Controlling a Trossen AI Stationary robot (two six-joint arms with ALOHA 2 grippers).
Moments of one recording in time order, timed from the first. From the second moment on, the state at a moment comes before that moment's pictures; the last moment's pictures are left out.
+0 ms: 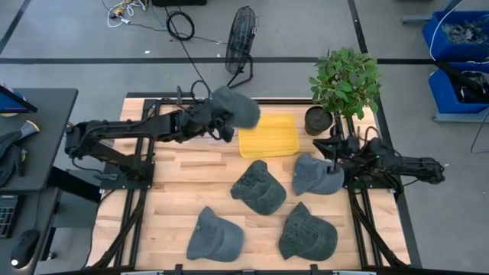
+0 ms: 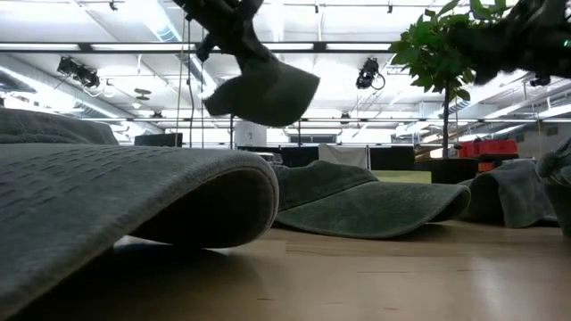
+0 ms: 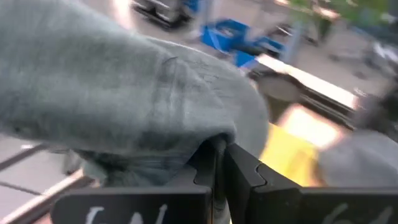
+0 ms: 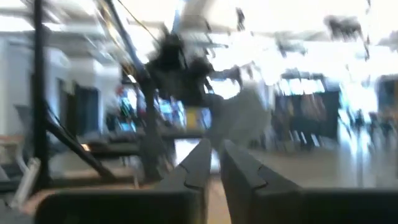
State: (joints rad) left arm 0.16 1.34 1.12 -0.21 -0.49 -0.33; right arm -0.10 0.02 0.02 0.34 0.07 -0.05
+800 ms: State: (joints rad) left arm 0.15 1.33 1.12 -0.34 -0.47 -0.21; right arm -0.10 0.91 0.67 0.31 0.01 -0.47
